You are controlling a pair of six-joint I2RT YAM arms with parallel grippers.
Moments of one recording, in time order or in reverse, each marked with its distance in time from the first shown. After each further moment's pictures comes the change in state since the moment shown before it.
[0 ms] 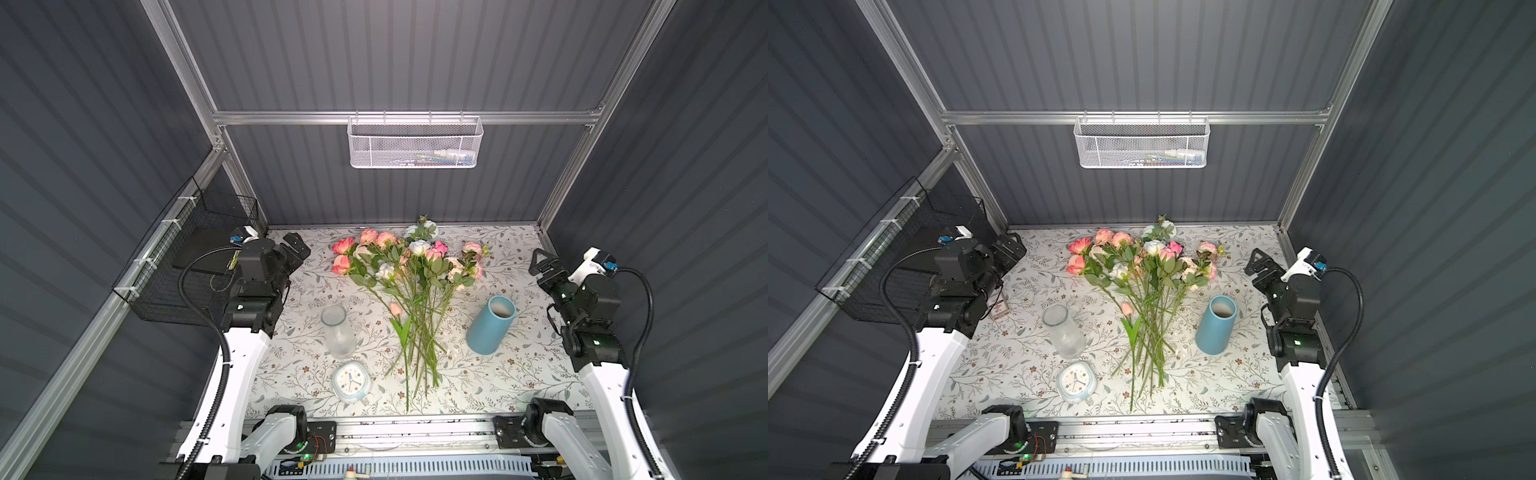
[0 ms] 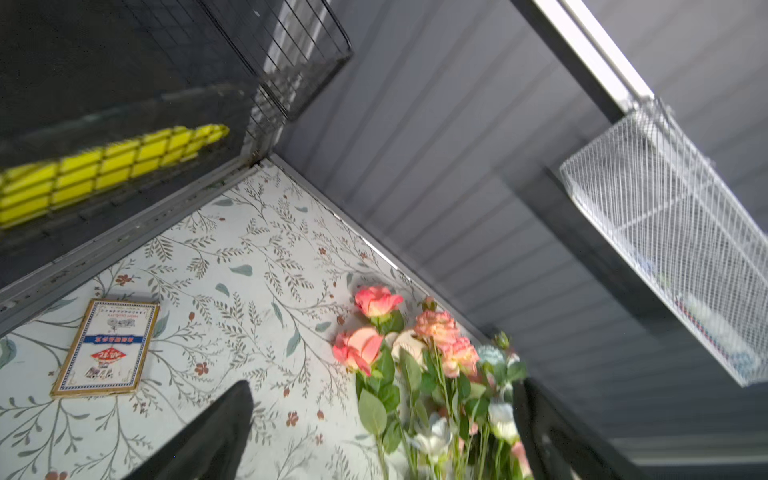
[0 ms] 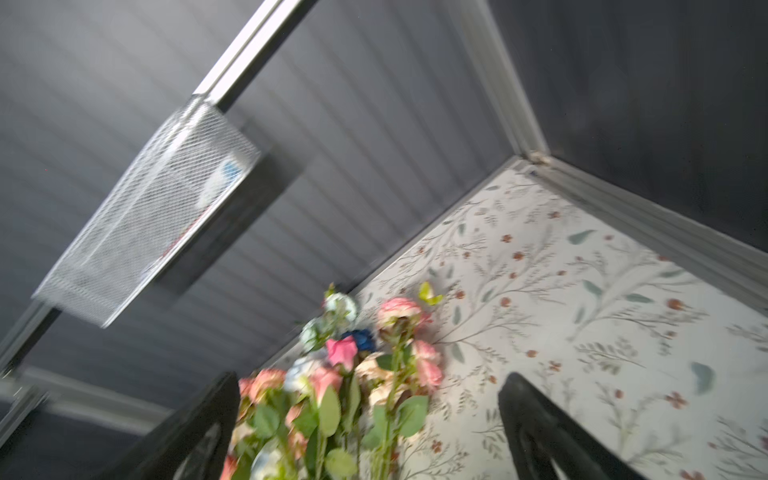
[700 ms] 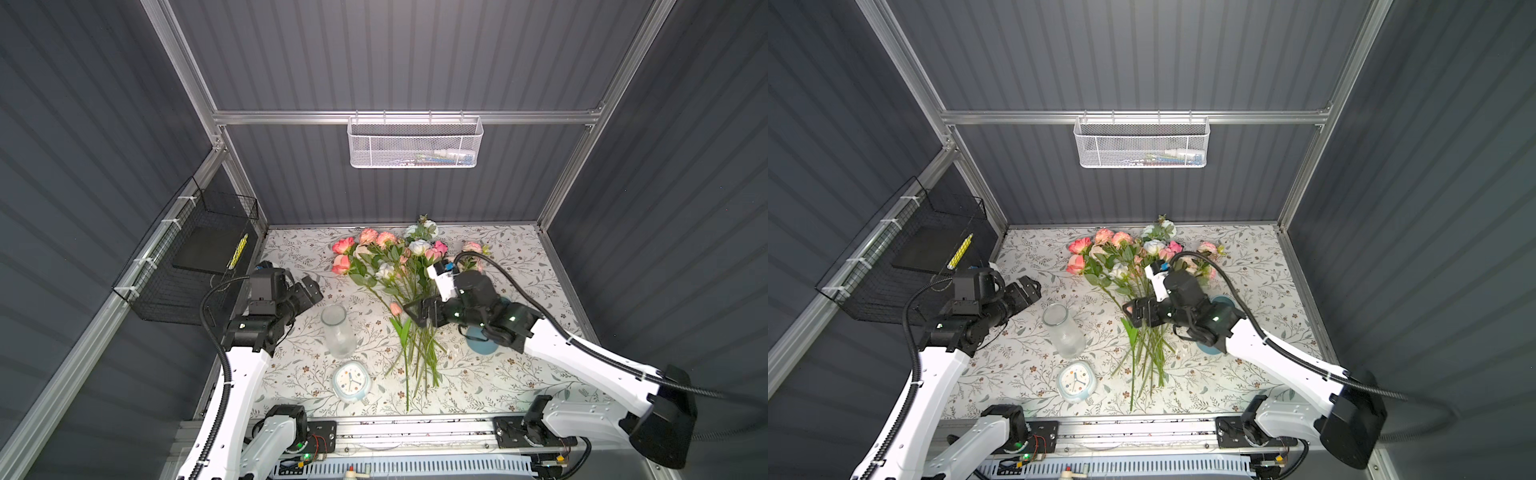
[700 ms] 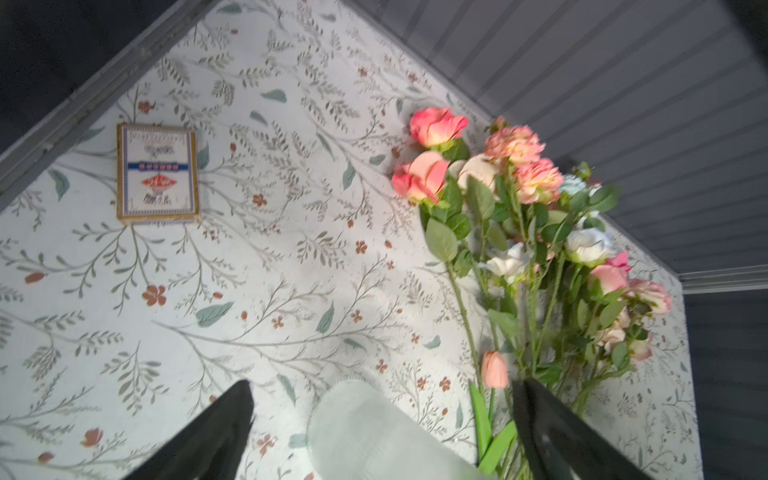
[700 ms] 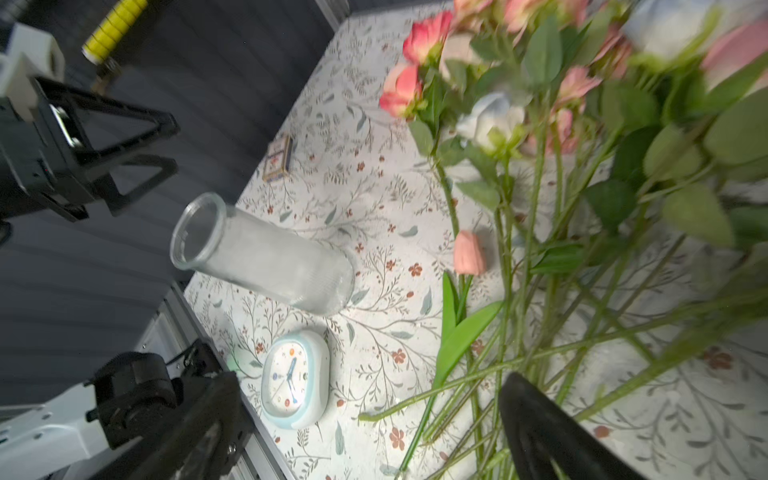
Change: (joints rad) left arm 0.000 -0.121 -0.192 -0.304 0.133 0.099; right arm 0.912 0.476 0.192 -0.176 -0.016 -0.161
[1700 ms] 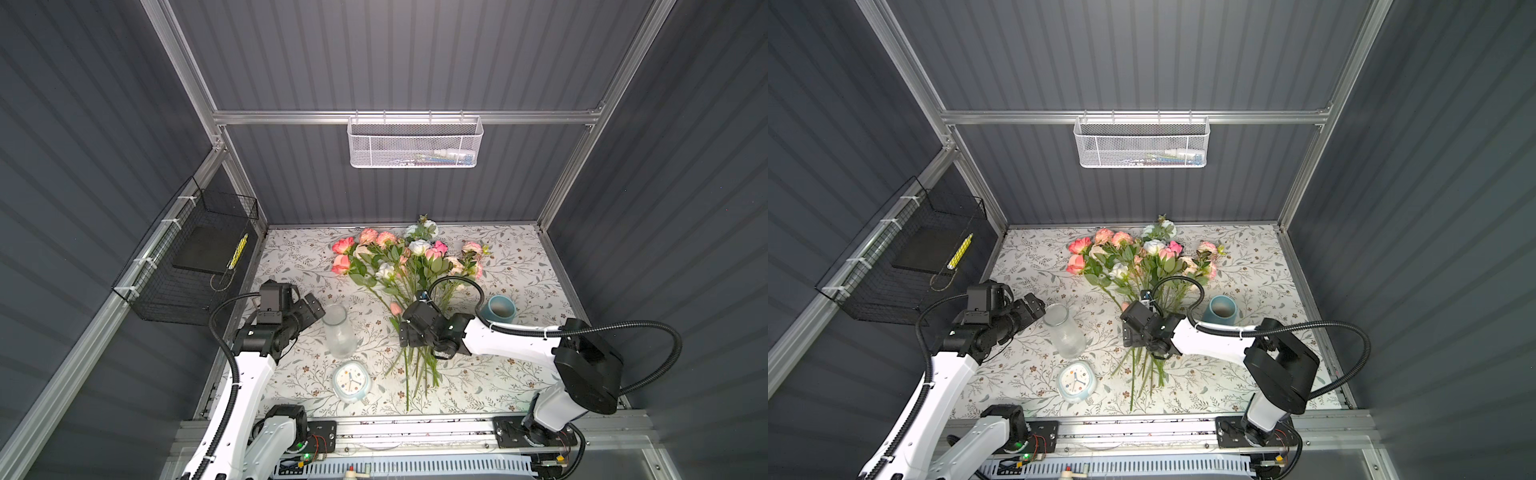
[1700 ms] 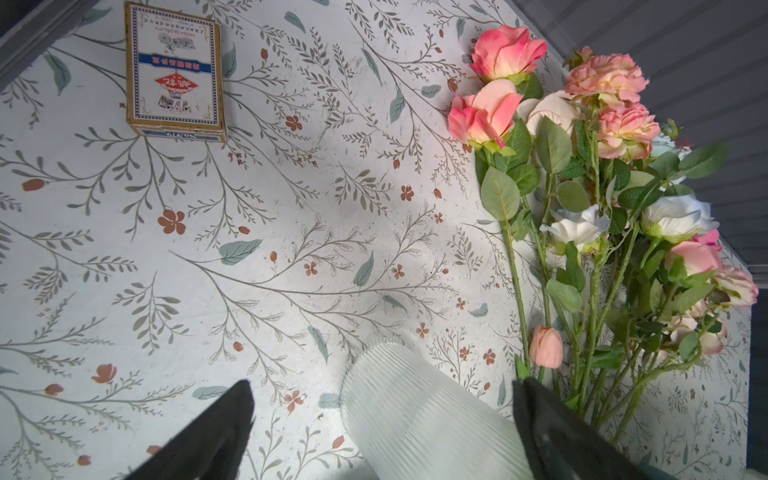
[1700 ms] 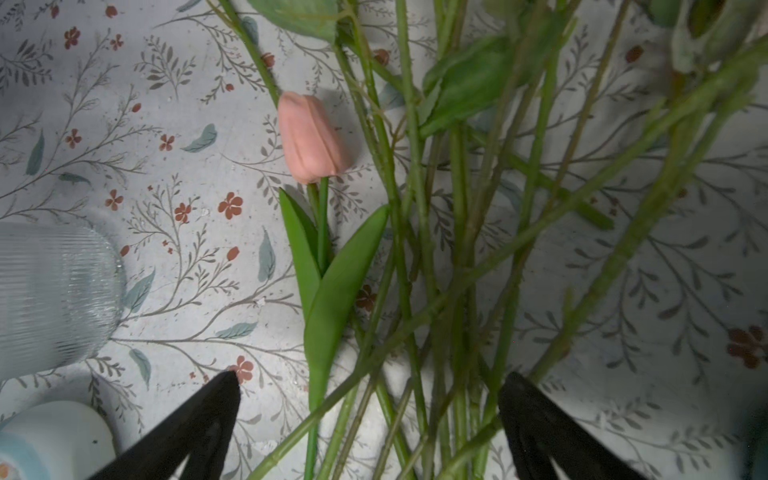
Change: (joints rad) left arm 0.000 -0.025 -0.151 0.018 -0.003 -0.054; right arm 0.149 0.351 -0.019 -0.051 0.438 0.265
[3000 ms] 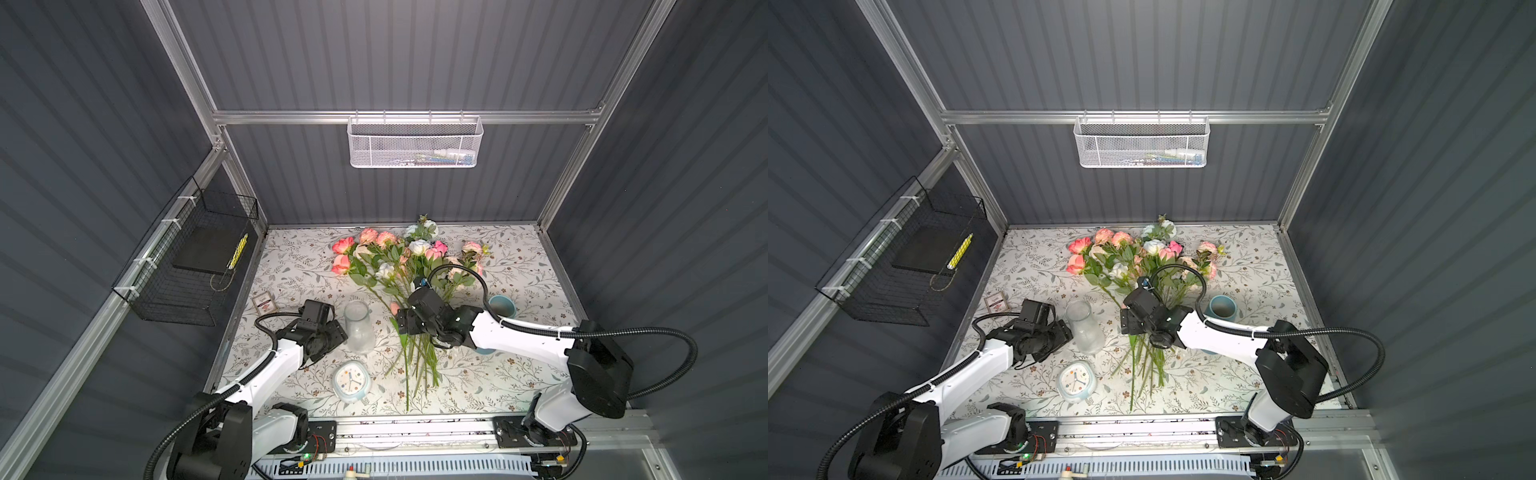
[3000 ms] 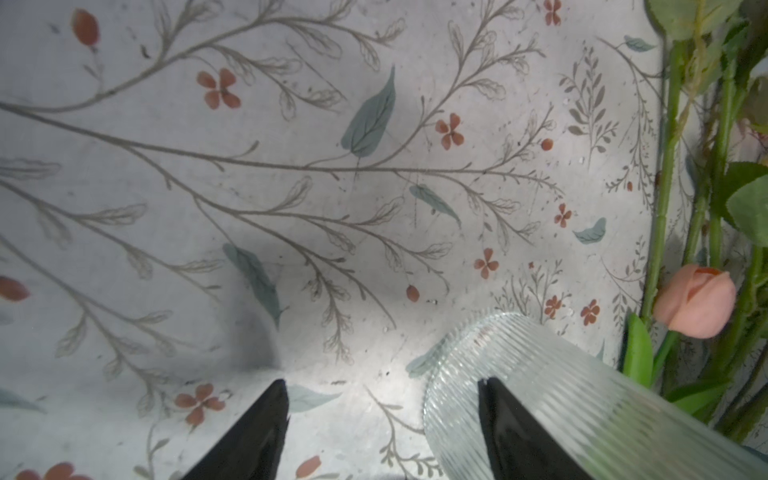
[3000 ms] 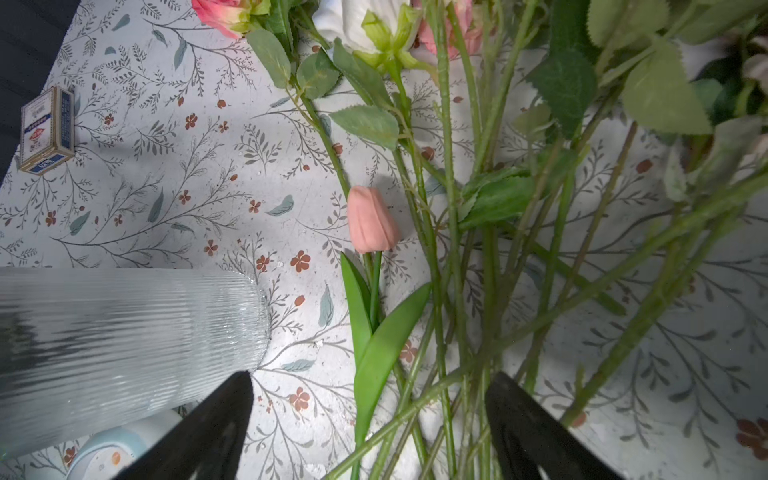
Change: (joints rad) left arm -0.228 0.269 -0.266 0.303 0.038 -0.207; right arm -0.051 -0.038 0.058 0.073 -0.069 -0.118
